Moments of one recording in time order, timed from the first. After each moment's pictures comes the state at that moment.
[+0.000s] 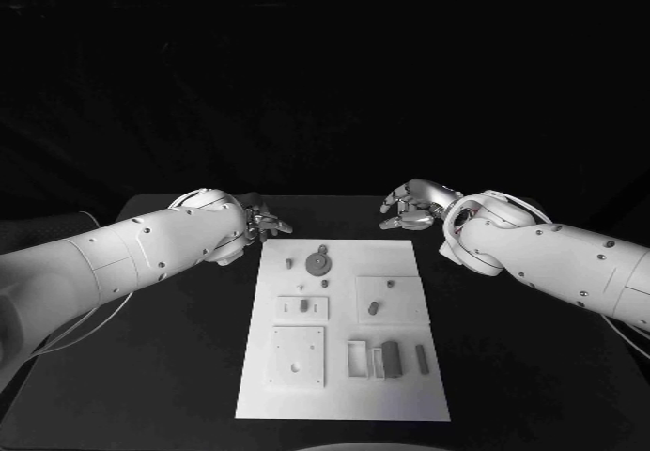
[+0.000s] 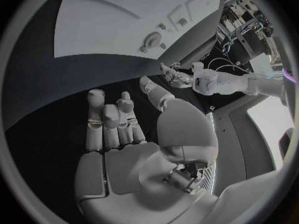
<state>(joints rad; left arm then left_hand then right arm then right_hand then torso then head) 1.31 -0.51 -0.16 0.99 -1.08 -0.09 -0.41 0.79 -0.09 0.37 -0.08 0.05 0.96 0.07 0.28 0.66 1.28 -0.03 0.82 0.49 1.16 -0.14 1.33 0.66 0.02 1.23 -0.23 0.70 1.28 1.20 -0.70 0.00 1.25 -1.29 -0.27 -0.07 1.05 -0.11 0.52 -0.24 0.10 0.83 0.17 0.27 0.41 0.93 0.07 1.25 0.97 1.06 -0.04 1.60 0.77 0.22 1.04 0.01 0.98 1.31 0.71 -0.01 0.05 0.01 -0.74</state>
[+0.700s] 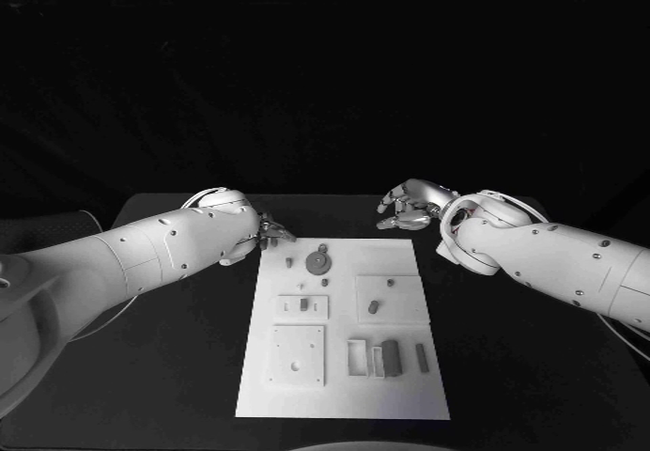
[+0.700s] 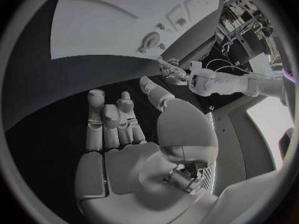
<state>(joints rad) 1.30 -0.43 -0.17 0.90 -1.18 0.05 -0.46 0.74 -0.04 0.29 -0.02 0.05 1.00 0.04 0.29 0.64 1.30 -0.05 0.85 0.54 1.17 -0.16 1.36 0.68 0.02 1.24 -0.24 0.74 1.31 1.20 -0.69 0.00 1.24 -1.29 -0.27 -0.07 1.05 -0.11 0.52 -0.24 0.10 0.84 0.17 0.27 0.41 0.93 0.07 1.25 0.97 1.05 -0.03 1.60 0.77 0.22 1.04 0.02 0.98 1.31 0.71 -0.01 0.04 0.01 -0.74</state>
